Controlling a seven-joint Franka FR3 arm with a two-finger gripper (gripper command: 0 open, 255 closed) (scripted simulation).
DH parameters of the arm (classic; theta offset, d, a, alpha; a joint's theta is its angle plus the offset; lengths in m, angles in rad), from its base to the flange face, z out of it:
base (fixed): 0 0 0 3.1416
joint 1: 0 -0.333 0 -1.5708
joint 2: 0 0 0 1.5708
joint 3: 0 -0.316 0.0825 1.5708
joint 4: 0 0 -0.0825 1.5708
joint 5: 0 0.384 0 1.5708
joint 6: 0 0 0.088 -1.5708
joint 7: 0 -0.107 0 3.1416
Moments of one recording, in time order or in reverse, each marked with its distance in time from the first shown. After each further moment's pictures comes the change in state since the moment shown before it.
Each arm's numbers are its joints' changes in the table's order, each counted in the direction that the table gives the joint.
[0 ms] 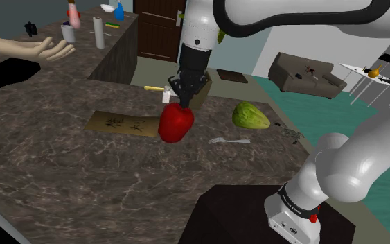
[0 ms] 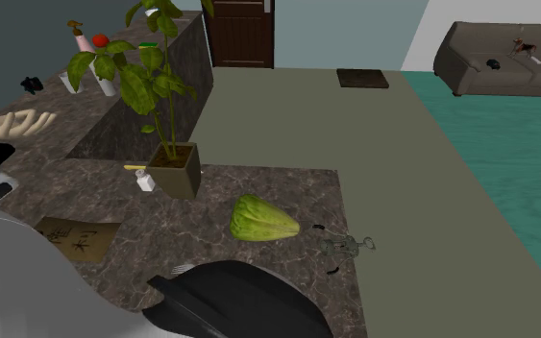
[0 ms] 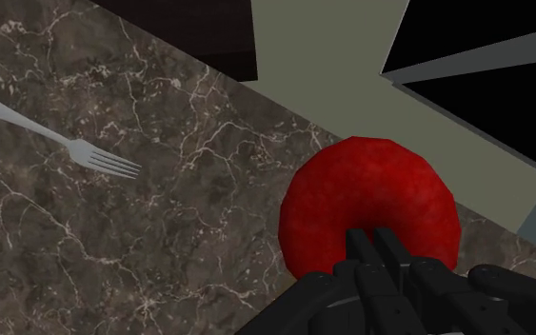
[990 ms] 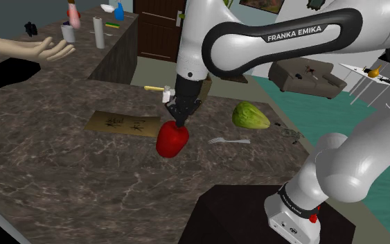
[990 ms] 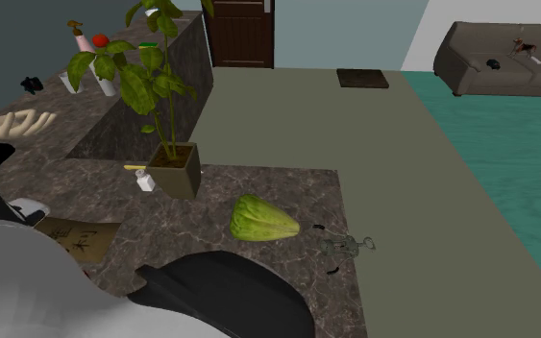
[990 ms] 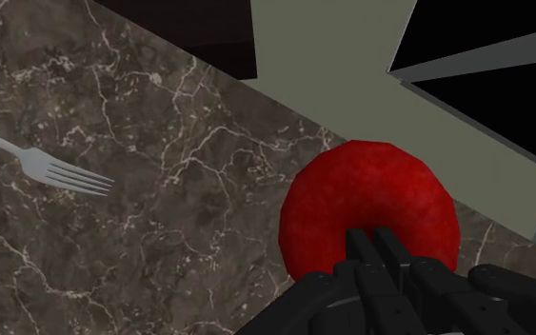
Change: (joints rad) arm -0.005 -0.036 -0.011 0.164 0.001 0.199 0.006
